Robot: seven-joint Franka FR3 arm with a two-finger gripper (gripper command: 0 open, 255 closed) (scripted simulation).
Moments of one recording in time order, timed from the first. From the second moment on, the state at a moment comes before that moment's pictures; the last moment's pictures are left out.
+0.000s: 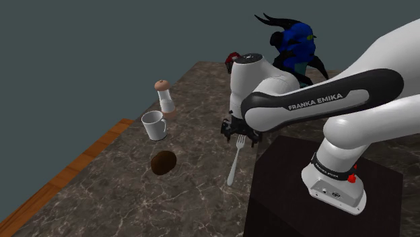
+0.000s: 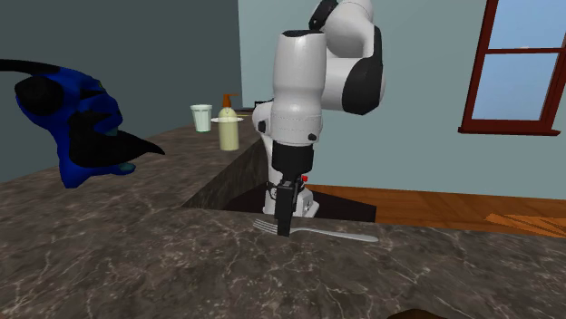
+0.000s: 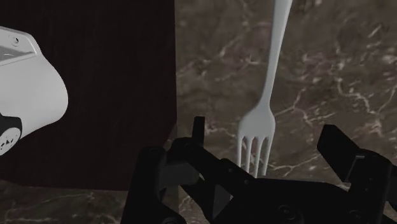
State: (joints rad) arm -0.23 -0.77 0.91 -2.80 0.63 2.17 1.30
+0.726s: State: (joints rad) arm -0.25 -0.73 0.94 -2.81 0.64 2.22 1.29
